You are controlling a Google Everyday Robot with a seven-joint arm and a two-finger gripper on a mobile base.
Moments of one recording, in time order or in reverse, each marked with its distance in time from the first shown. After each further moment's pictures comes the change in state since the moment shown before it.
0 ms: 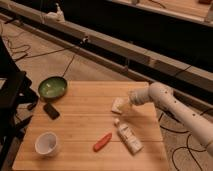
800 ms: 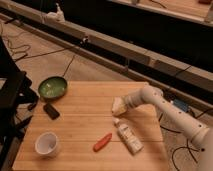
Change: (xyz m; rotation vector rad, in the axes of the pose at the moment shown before) arm 0.021 -0.003 0.055 -0.046 0.058 -0.037
